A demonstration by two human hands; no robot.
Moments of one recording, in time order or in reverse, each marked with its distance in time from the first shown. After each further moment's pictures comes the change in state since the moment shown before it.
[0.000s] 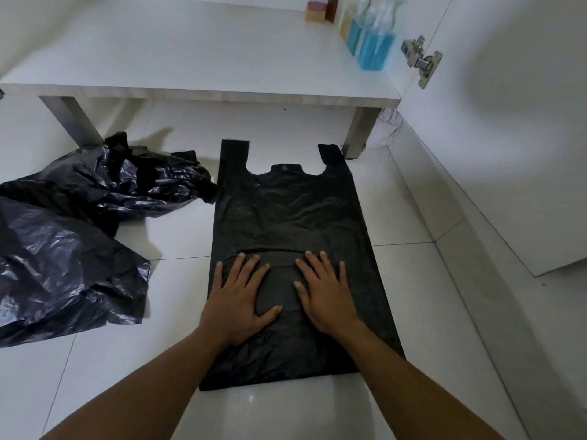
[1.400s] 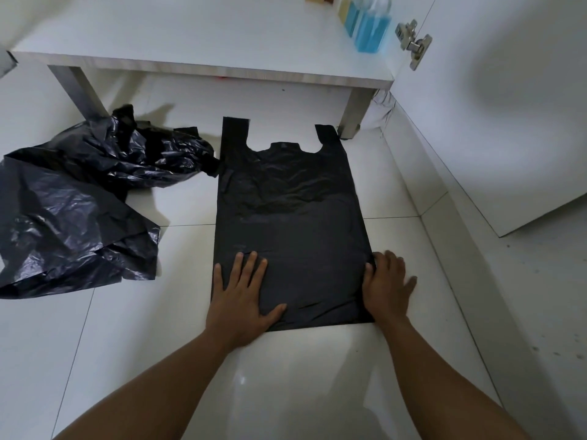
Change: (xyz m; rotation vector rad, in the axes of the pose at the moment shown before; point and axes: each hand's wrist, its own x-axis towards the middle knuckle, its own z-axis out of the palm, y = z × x) left_hand -0.071 0.041 -0.004 0.010 -0.069 -0.114; right_hand -0.083 0.075 -0.013 0.042 0.209 0.585
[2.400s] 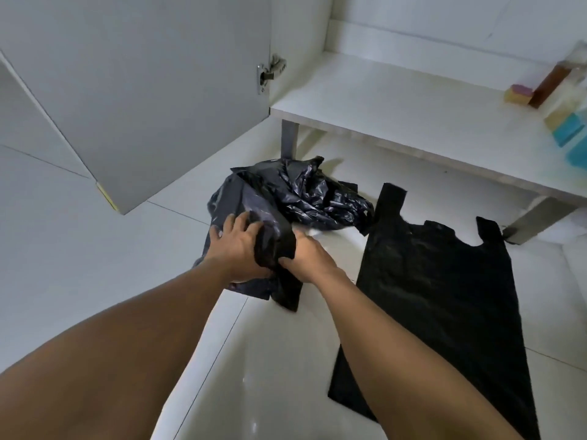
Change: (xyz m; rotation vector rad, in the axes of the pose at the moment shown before) left_hand -0.009 -0.244 -0.175 0.021 -0.008 -0.556; right_hand -0.060 -0.437 0.020 0.077 -0.620 -0.757
